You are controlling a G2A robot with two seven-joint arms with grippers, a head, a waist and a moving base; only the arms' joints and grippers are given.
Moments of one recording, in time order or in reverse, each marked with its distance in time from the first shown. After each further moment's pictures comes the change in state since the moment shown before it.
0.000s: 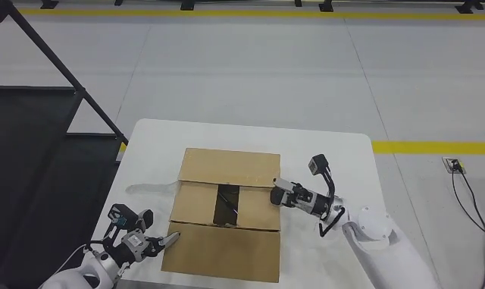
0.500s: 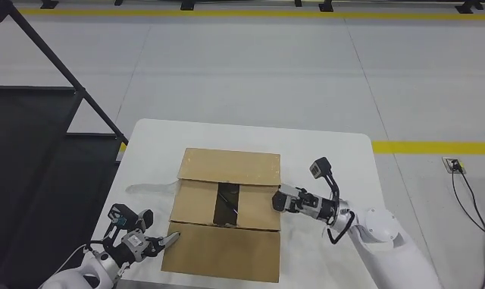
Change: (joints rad) left arm 0.000 0.000 0.000 0.000 0.000 0.000 0.000; right arm -0.031 0.010 0.038 -0.018 0.032 0.017 0.071
